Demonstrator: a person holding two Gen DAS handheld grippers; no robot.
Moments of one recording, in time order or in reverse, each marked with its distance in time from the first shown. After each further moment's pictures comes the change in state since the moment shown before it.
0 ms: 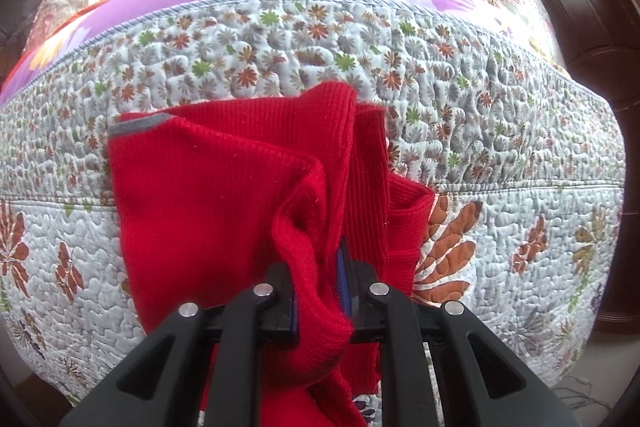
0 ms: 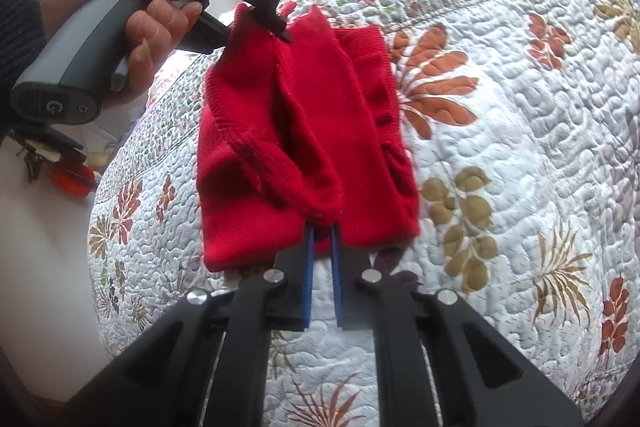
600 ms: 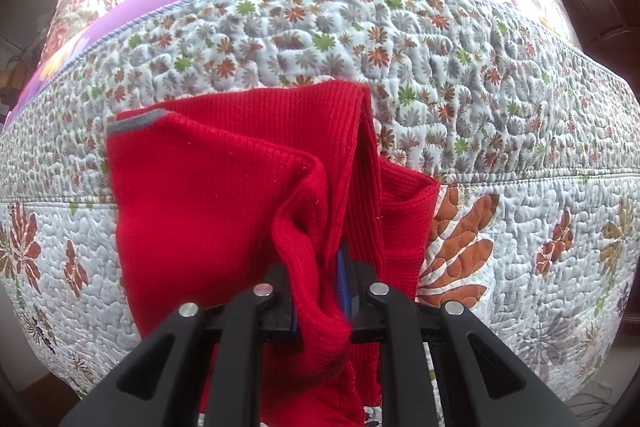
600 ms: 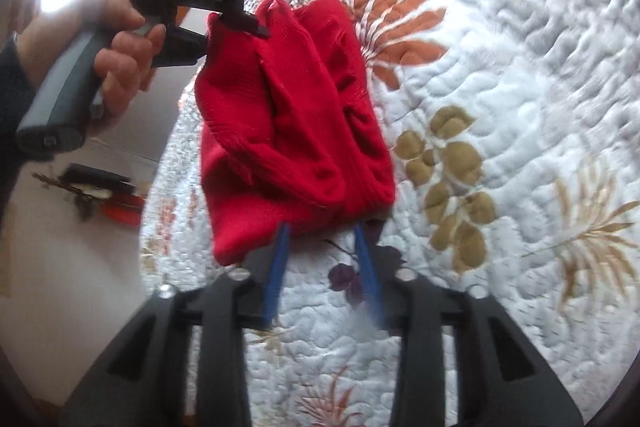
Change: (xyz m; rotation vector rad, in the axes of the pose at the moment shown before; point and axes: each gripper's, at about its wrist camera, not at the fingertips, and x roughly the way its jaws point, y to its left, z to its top) left arm 0.018 -0.018 0.002 0.018 0.000 0.083; right arm 0.026 -0.068 -0.015 0.208 0.053 0.272
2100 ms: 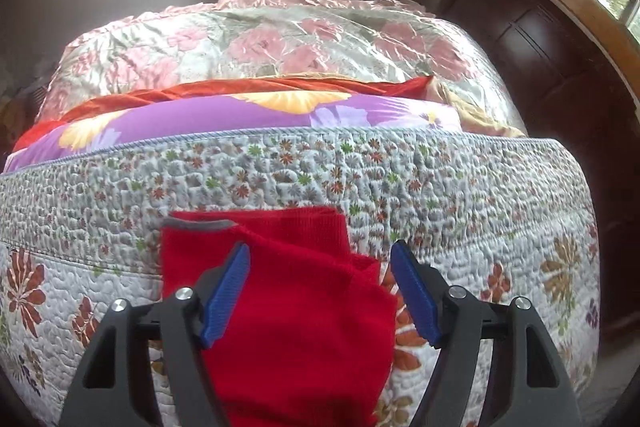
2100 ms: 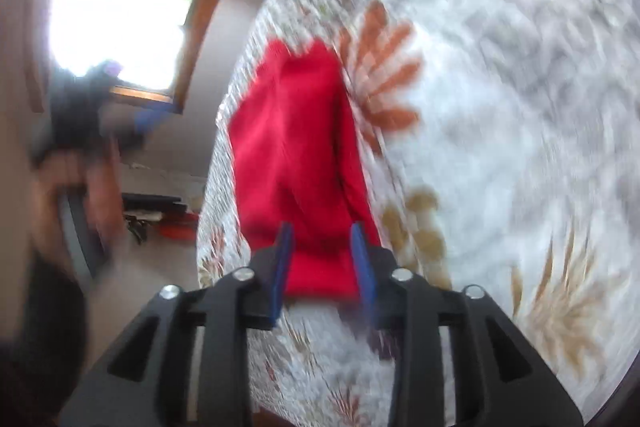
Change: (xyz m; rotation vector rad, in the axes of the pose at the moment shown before) left arm -0.085 0.011 -0.037 0.072 -0.381 -0.163; right arm -0.029 -0.045 0.071 0.090 0.017 0.175
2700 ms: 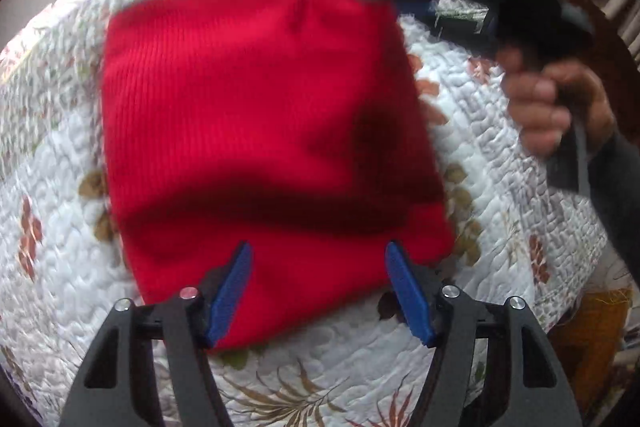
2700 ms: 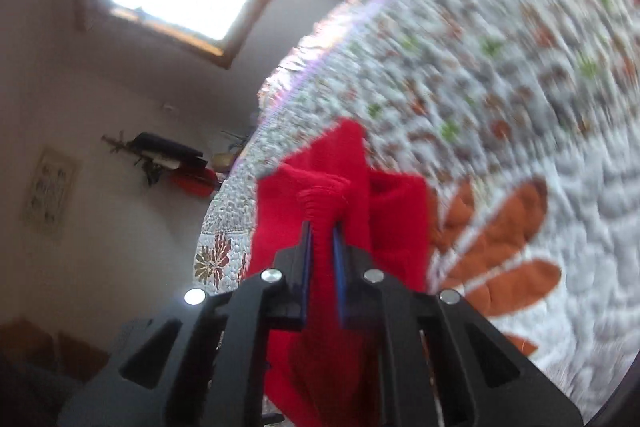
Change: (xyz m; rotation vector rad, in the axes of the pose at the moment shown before) left arm 0.044 0.028 -0.196 0.239 0.218 -0.125; right arm 0.077 0.051 0.129 -0.351 0.081 0.131
